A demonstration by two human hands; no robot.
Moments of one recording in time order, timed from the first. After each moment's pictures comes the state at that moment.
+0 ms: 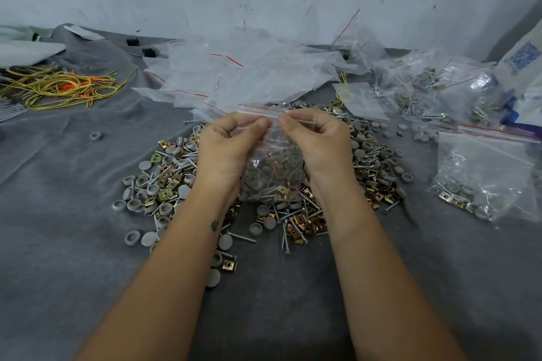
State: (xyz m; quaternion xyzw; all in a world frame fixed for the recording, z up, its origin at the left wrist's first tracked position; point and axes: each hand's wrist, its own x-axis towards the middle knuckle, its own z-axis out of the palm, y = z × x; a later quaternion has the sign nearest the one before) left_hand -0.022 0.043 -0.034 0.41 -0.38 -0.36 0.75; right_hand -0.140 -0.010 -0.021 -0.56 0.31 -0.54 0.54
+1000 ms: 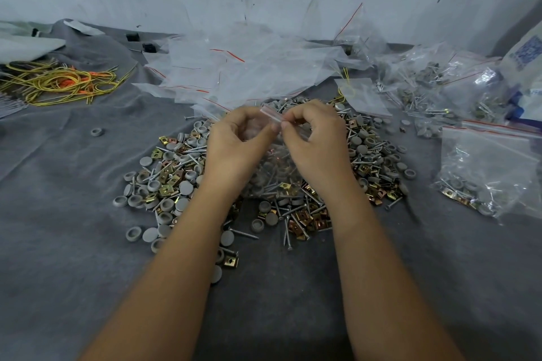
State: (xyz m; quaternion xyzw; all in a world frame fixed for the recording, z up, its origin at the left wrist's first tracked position) left_hand -0.026 0.045 -0.034 0.52 -0.48 -0.23 0.67; right_hand -0.146 -0.007 -0.021 -0.78 0.34 -0.49 0.20
